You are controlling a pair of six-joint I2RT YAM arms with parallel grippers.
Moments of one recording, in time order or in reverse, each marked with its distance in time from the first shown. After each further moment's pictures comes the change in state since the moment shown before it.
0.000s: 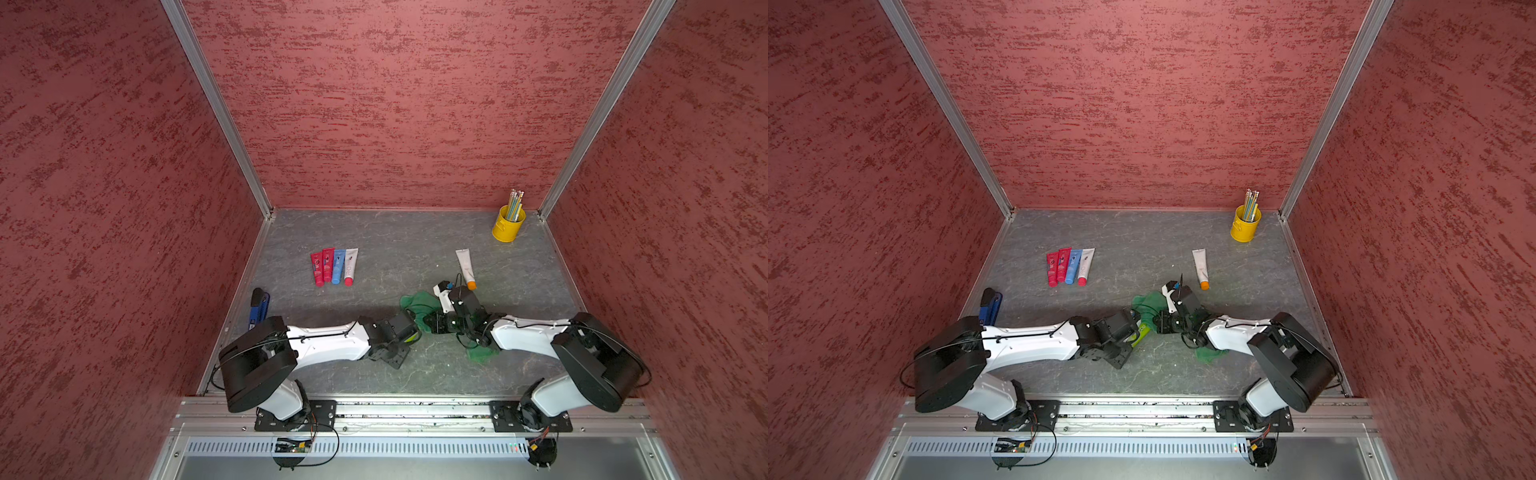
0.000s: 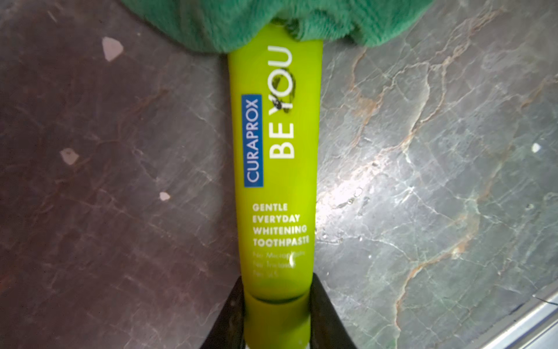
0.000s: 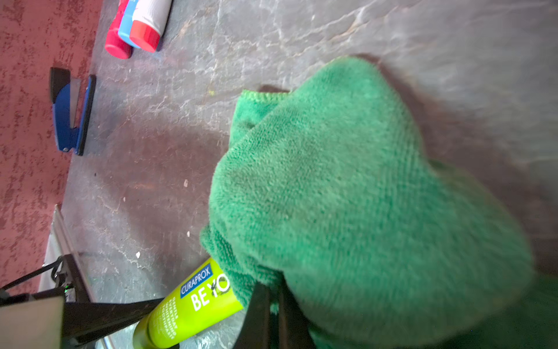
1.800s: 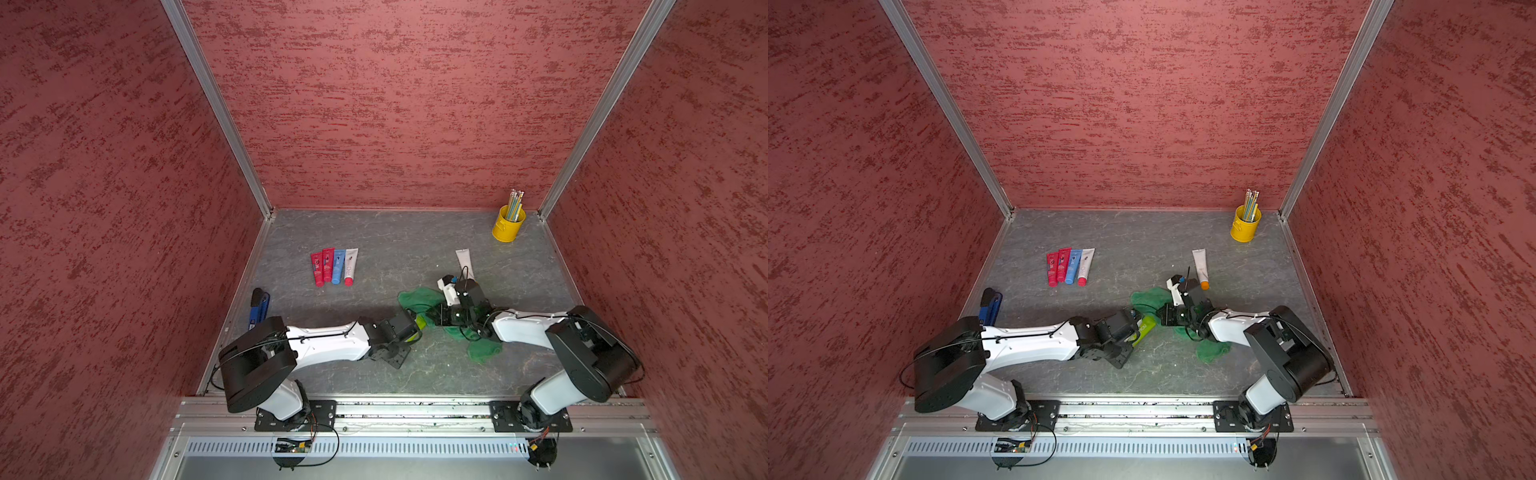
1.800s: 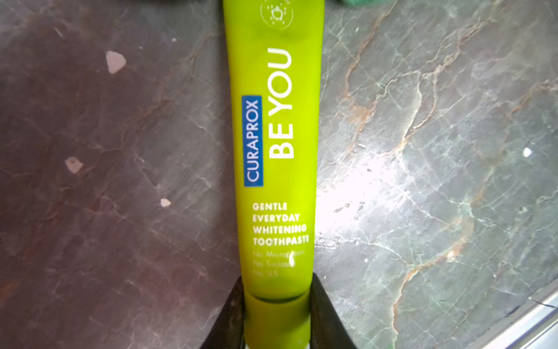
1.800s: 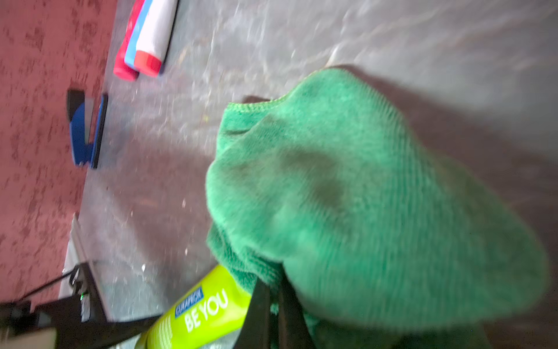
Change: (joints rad) left arm -0.002 -0.005 0.001 0.010 -0.007 0.004; right arm -0.113 0.036 0.042 0.014 -0.075 -0.038
